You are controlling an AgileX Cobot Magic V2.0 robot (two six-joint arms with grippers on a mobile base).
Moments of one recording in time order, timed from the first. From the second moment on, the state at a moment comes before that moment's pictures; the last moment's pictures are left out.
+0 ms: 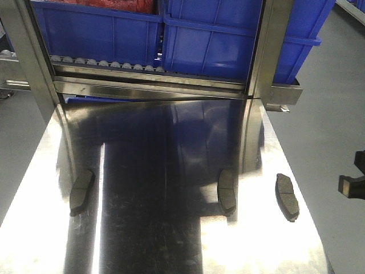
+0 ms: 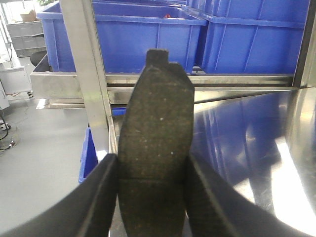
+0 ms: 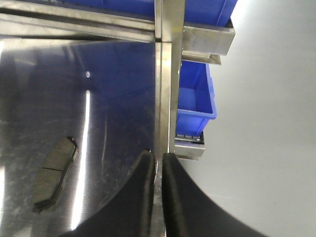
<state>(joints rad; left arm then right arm) -0.04 0.13 -0.37 -0.11 0.49 0.17 0.07 0.78 -0.58 0.00 0.40 -0.01</state>
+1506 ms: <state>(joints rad) -0.04 0.13 -0.37 -0.11 0.49 0.17 0.15 1.66 -0.93 0.06 0.56 0.00</state>
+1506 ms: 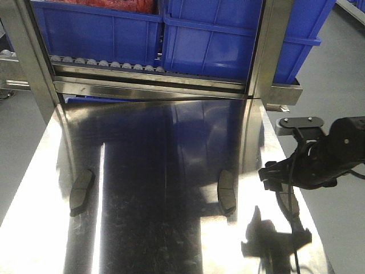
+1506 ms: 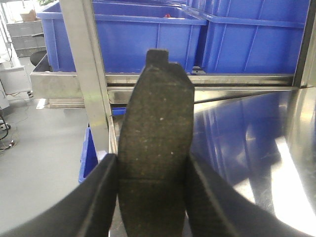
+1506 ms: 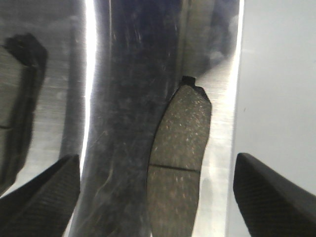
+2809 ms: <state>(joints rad) -0.04 0.13 -0.37 -0.11 0.49 0.17 0.15 1.73 -0.96 0.05 0.57 0.00</state>
